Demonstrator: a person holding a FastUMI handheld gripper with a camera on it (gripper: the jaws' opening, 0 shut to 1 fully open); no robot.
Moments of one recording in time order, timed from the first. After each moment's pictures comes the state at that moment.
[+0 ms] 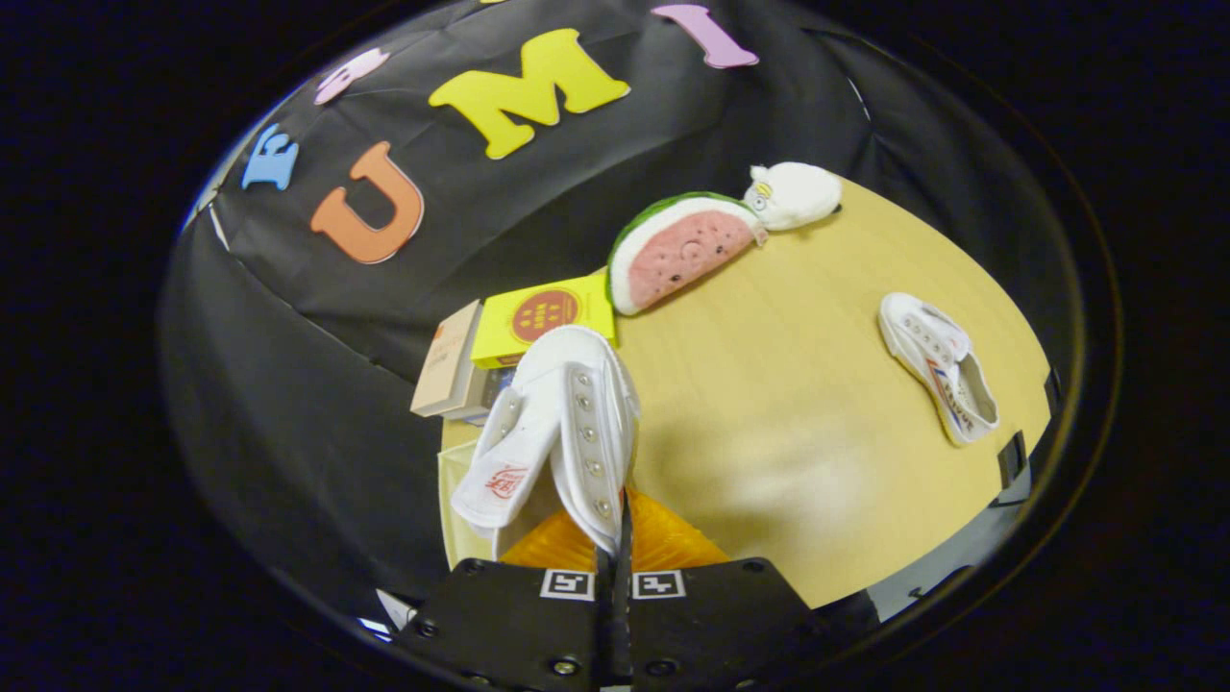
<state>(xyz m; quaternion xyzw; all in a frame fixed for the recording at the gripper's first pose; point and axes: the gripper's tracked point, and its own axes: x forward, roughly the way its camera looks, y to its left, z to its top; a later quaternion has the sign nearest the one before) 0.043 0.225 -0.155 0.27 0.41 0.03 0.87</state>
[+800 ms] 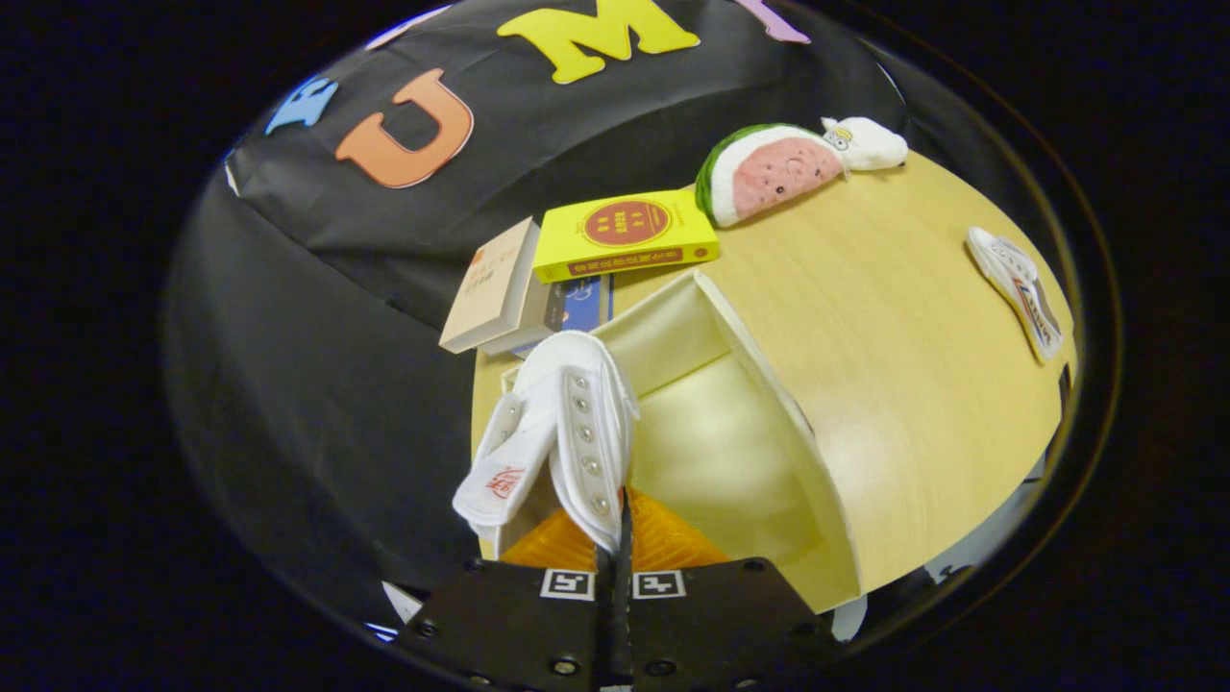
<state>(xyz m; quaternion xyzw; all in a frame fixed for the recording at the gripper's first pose) 0.039 0.385 -0.223 0.26 0.45 0.05 0.85</state>
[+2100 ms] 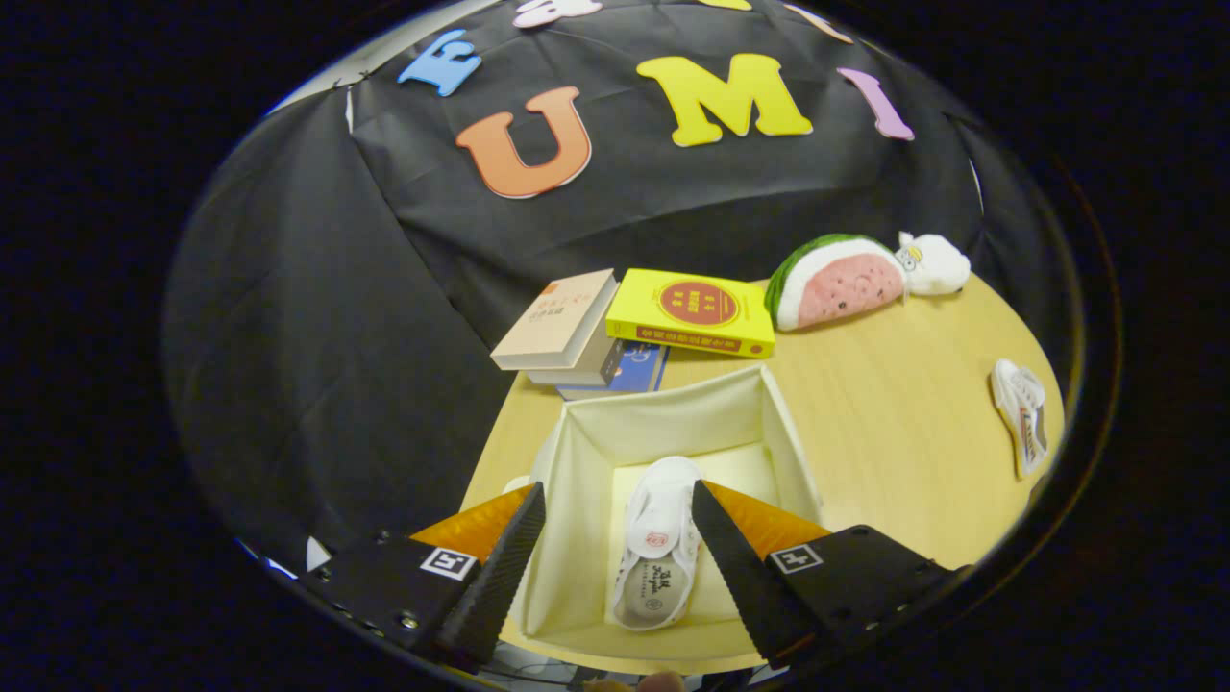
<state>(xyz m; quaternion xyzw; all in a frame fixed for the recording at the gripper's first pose) 0.045 0.381 -0.182 0.13 0.30 0.12 0.94</state>
